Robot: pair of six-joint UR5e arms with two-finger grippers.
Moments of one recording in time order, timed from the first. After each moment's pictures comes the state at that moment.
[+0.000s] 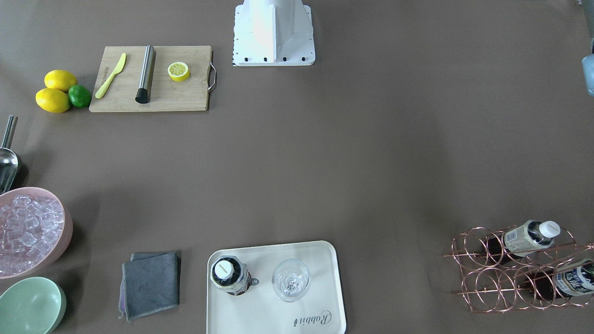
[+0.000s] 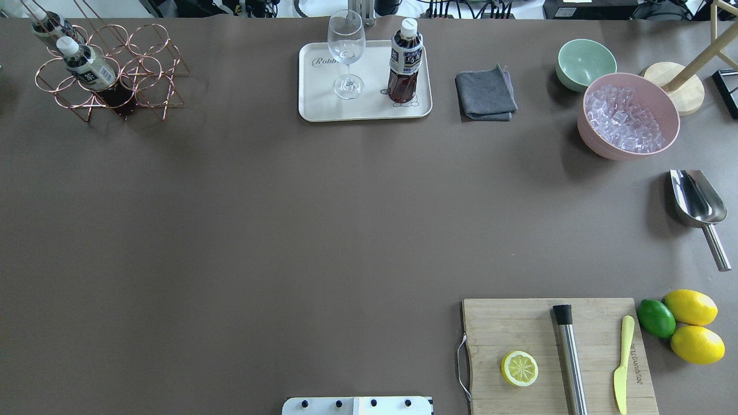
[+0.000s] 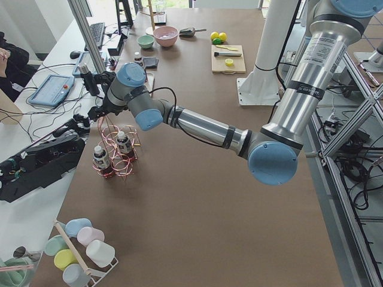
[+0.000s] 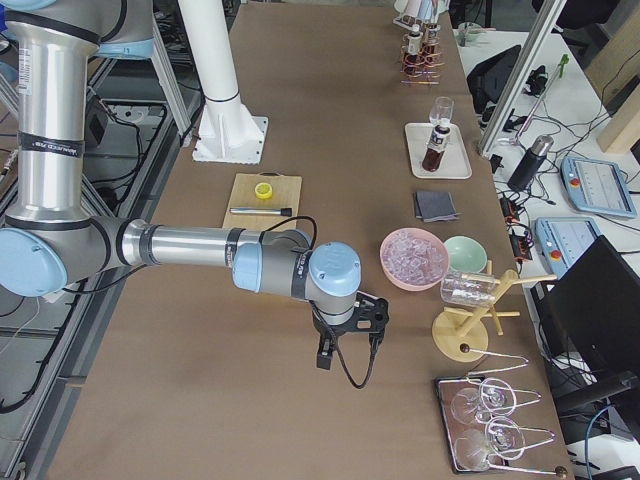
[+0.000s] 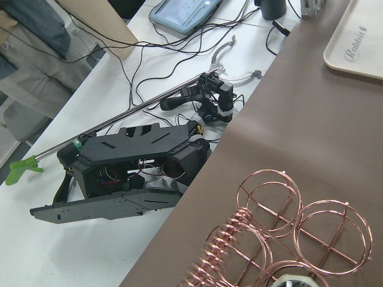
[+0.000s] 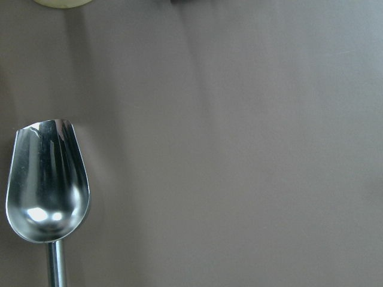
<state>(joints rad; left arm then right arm) -1.41 -1.94 -1.53 -2.25 -2.18 0.07 1.68 -1.70 1.72 -1.66 2.32 0.05</state>
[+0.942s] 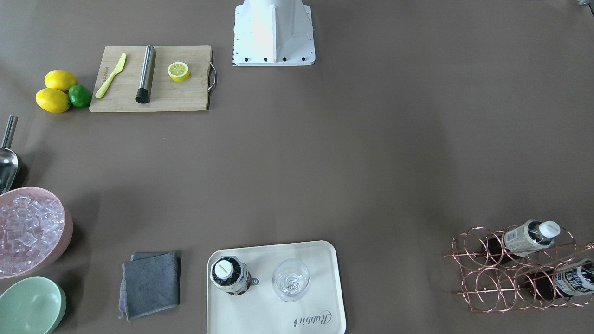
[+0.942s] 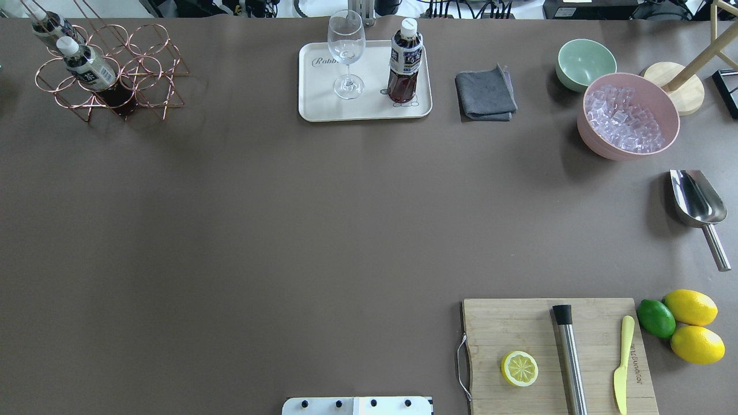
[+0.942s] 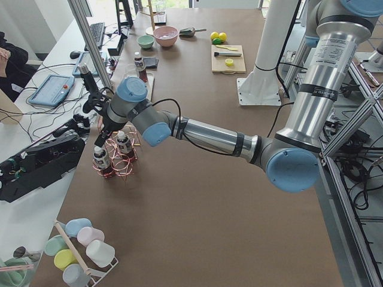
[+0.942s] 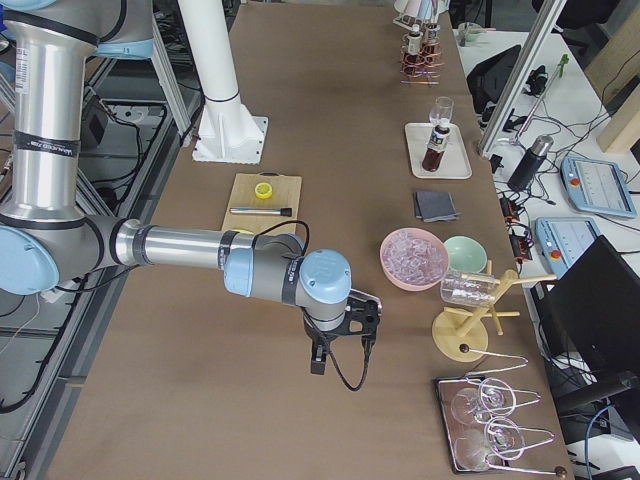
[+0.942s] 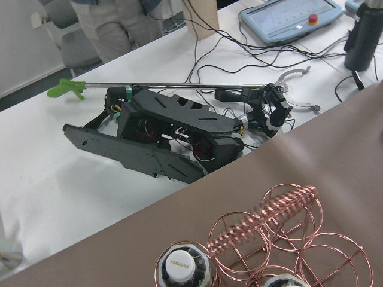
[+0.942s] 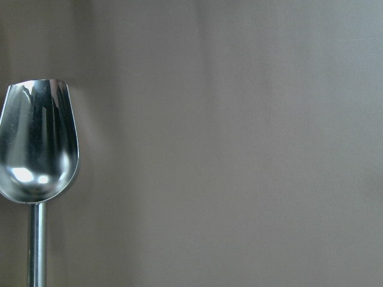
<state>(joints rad) -1.55 -1.83 -1.53 -2.00 -2.40 -0.43 1.68 -1.75 1.72 -1.66 2.32 -0.07</state>
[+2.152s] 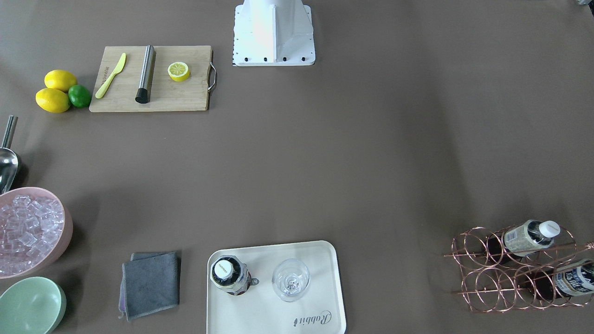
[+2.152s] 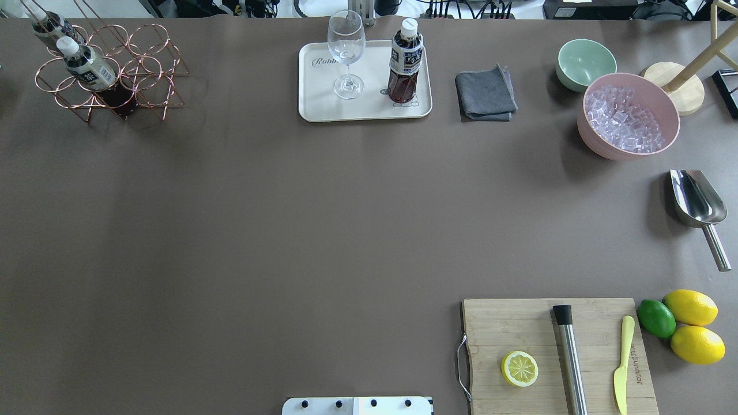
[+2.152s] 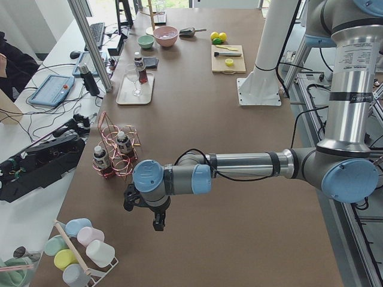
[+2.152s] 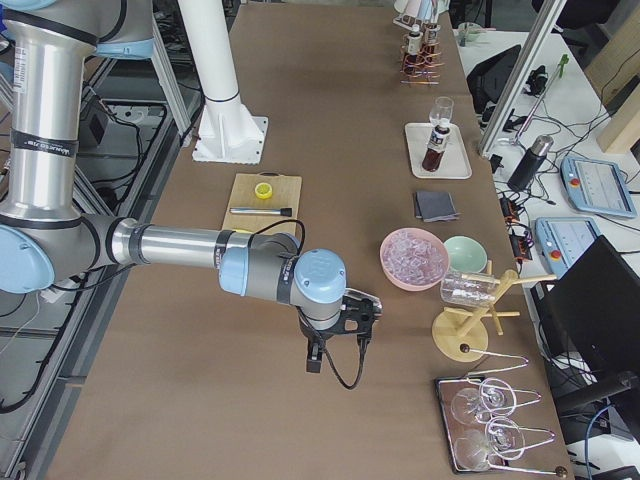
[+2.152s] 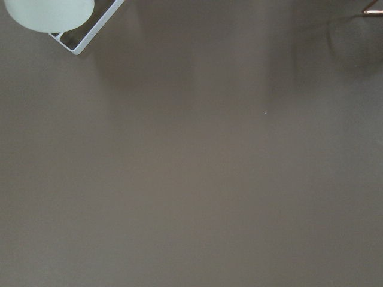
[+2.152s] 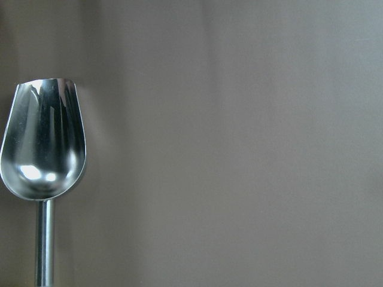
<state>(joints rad) -1.63 -1.60 -1.50 -1.52 -2.35 0.12 1.68 -1.75 1.74 -1.66 2.33 -0.08</state>
